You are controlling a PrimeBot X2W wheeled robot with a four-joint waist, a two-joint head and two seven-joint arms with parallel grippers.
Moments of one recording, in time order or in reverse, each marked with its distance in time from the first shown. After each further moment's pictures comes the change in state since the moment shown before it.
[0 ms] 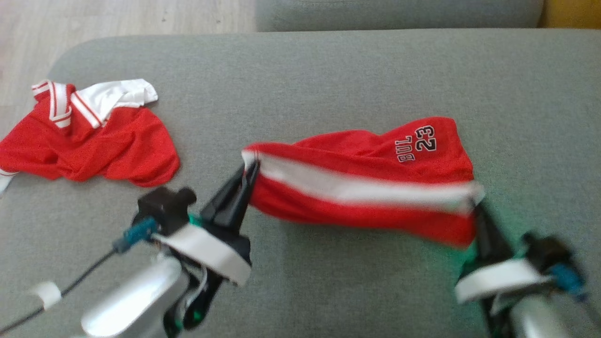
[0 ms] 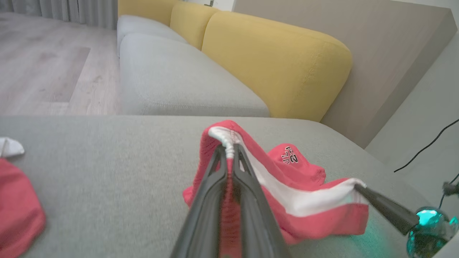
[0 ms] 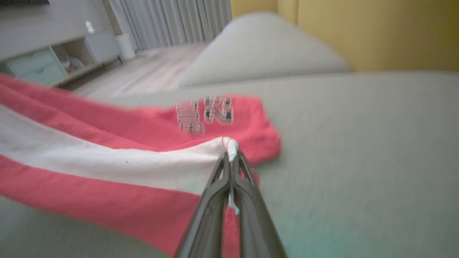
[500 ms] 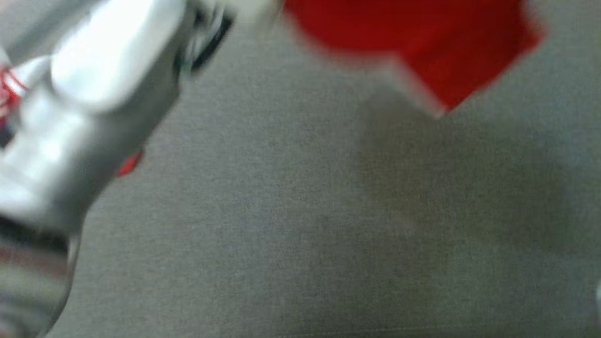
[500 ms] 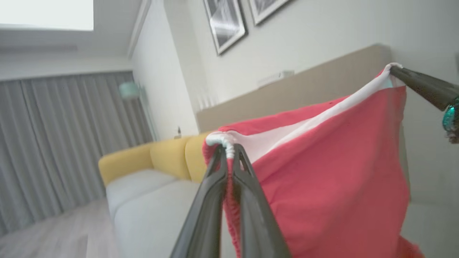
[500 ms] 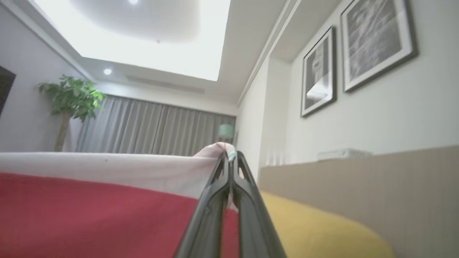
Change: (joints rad) left arm -0.837 -0.204 0.045 0.347 0.292 -0.113 0.009; right arm -0.804 -0.209 -0.248 -0.195 -0.097 0.000 -0.006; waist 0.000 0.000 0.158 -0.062
